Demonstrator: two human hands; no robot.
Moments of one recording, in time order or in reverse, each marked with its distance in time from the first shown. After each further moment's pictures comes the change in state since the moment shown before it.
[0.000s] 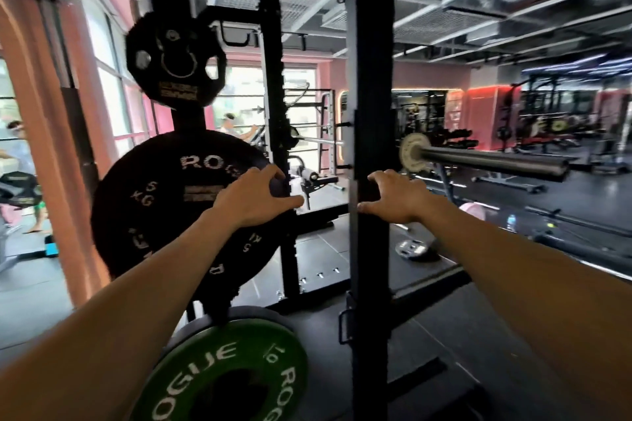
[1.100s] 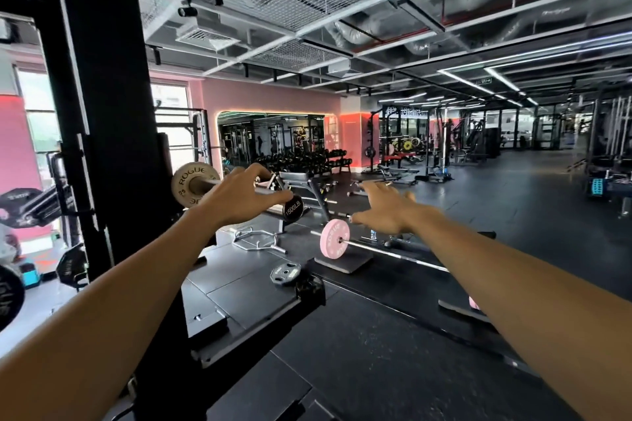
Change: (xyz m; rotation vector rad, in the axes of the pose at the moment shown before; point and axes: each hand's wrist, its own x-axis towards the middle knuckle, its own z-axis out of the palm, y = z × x) left_hand 0.196 0.427 0.222 -0.267 -0.069 0.358; right_hand -0.039 0.478 -0.079 0.004 -0.008 0.328
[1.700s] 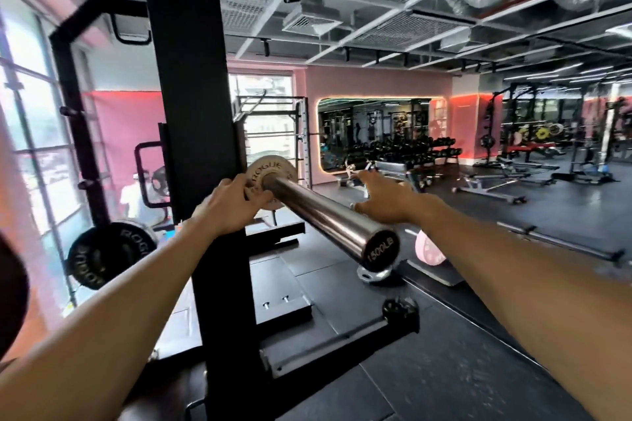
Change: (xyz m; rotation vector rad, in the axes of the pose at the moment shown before) left_hand 0.063 -0.168 0.005 0.144 0.149 -0.481; right_hand 0.227 -0.087 0.076 0.120 -0.070 -0.385
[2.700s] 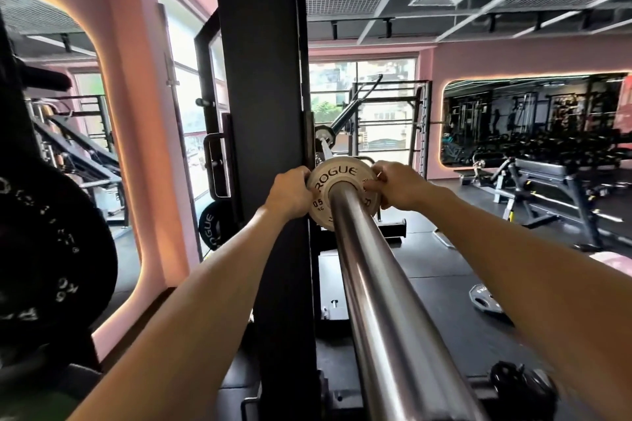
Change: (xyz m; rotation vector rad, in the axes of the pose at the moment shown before) left_hand 0.102 -0.010 0.041 0.101 0.166 -0.246; right_hand 0.212 -0.029 0.069 0.499 -0.053 -0.326
